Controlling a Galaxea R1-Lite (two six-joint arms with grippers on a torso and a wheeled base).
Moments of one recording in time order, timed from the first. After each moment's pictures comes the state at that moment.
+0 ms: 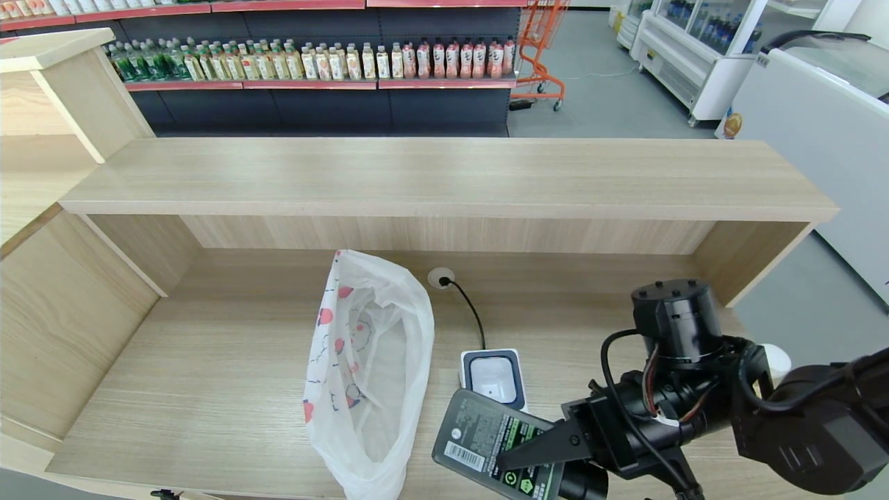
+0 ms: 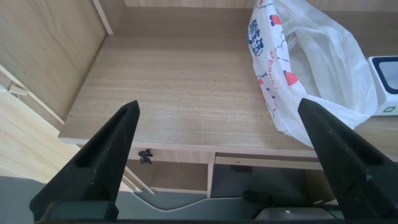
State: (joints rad) left arm 0.00 0.00 0.00 0.00 0.02 0.01; right arm 0.58 1.79 -0.65 -0.63 1.11 -2.66
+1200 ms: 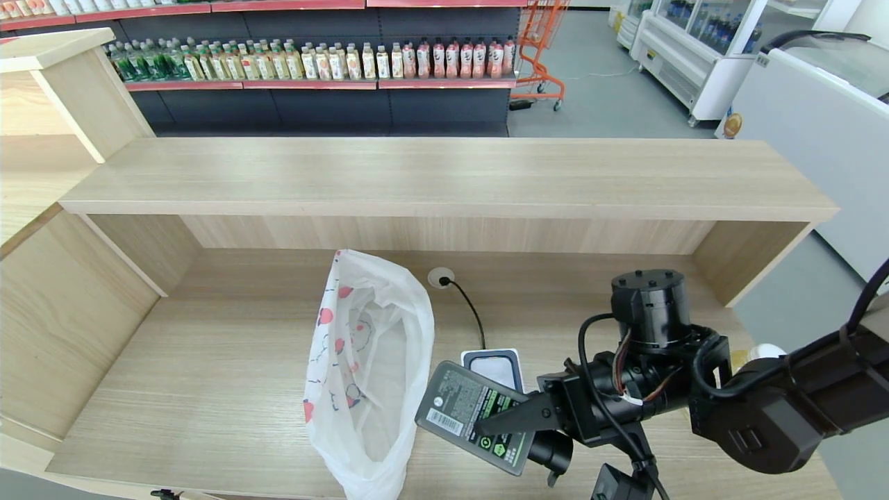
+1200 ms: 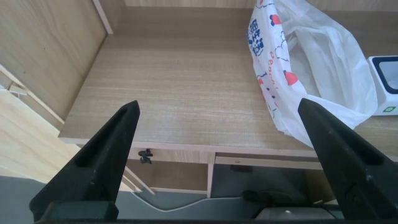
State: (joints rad) left arm 0.00 0.00 0.00 0.00 0.02 0.01; right arm 0.58 1.89 -0.71 -0.78 1.11 -2.69
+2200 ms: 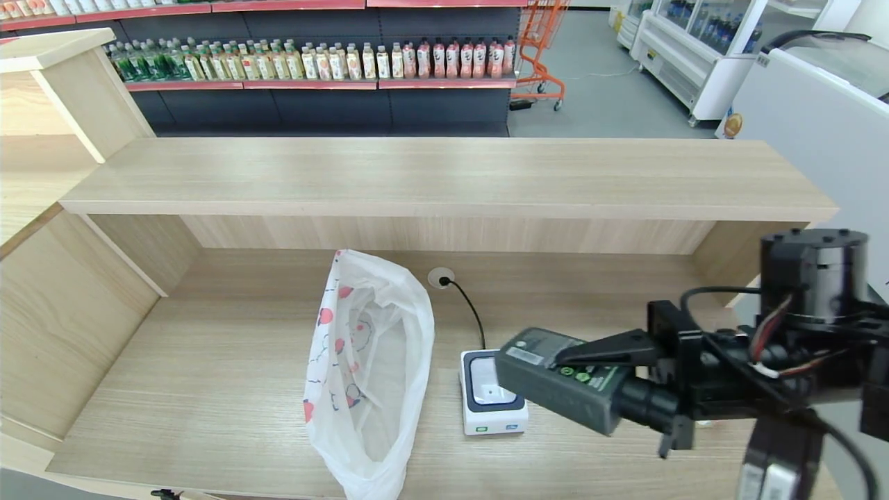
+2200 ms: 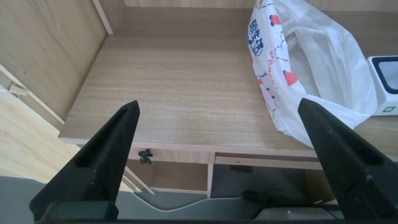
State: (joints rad) left arm 0.00 0.00 0.00 0.00 0.02 0.01; right arm 0.43 1.52 -0.63 -0.52 1.00 -1.69
